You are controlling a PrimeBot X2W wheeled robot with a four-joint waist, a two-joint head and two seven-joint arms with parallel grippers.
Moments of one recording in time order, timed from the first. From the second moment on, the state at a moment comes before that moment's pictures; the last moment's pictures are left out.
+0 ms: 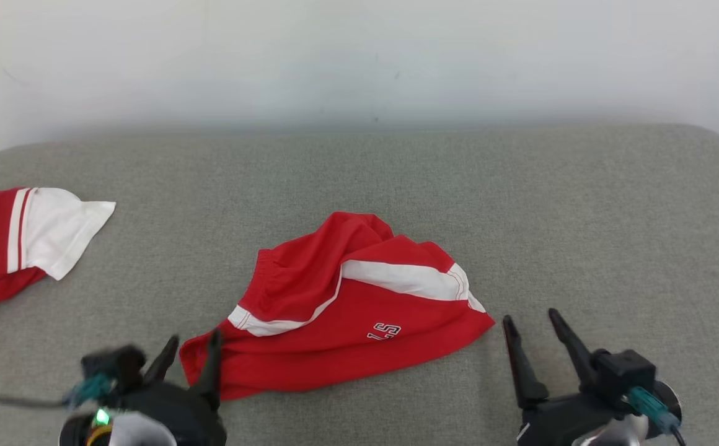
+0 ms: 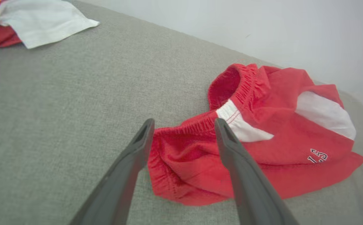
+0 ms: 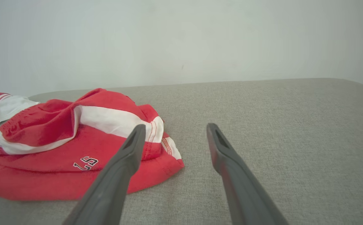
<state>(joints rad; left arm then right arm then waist) -0.21 0.33 -0.39 0.29 -0.80 0.14 -0.05 -0.08 -0.05 0.10 0.21 0.16 0.13 -0.14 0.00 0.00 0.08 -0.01</state>
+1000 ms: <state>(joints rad) -0.44 0.47 -0.58 0.27 -0.69 0.05 0.33 -0.16 -0.12 0.17 0.12 0.17 0.13 0.02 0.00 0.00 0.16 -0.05</state>
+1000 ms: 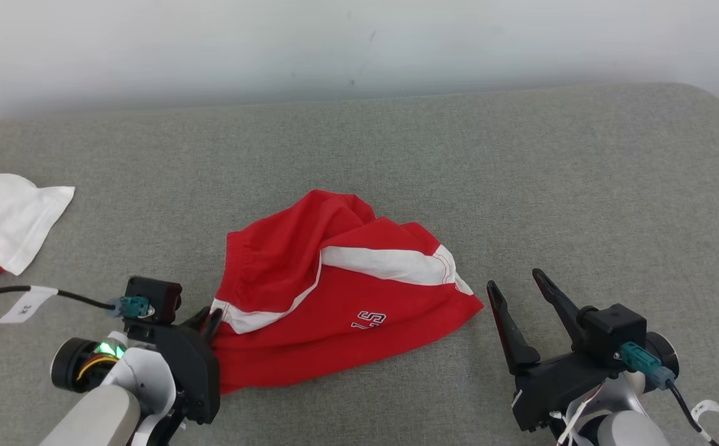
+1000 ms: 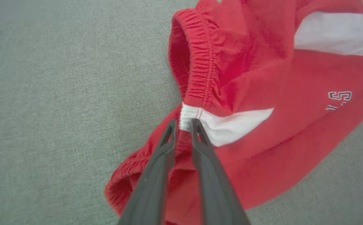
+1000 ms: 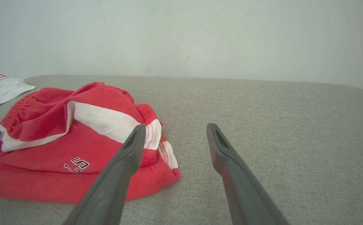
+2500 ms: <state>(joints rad) -0.45 0.41 -0.60 0.30 -0.70 0.07 0.25 -0.45 -0.16 0.23 0.40 0.30 0.13 0.35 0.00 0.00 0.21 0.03</state>
